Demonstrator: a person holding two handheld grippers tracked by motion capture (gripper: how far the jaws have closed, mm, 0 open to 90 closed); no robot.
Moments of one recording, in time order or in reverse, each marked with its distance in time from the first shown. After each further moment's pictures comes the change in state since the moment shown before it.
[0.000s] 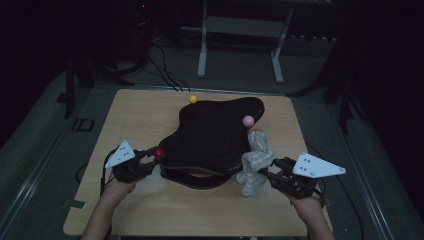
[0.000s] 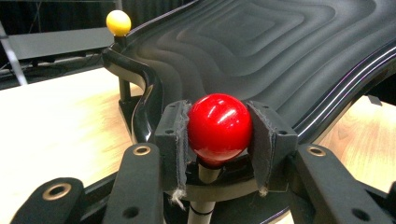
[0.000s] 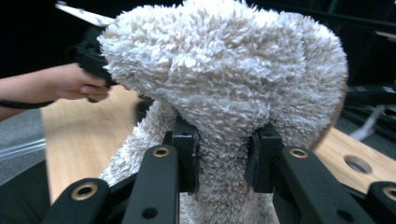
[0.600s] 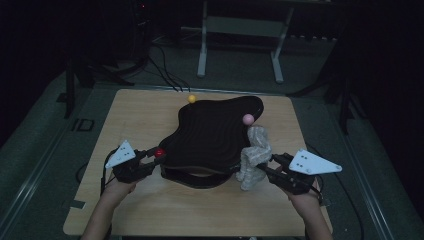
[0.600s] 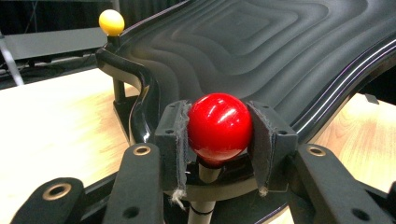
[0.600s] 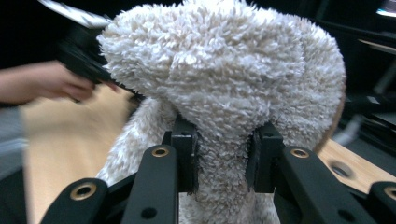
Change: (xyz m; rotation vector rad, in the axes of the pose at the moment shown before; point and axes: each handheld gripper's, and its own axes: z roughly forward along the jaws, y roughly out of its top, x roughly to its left) left arm 0.000 0.000 0.001 0.003 -0.015 0.004; right arm -0.005 0.001 0.008 0.012 -0.065 -0.035
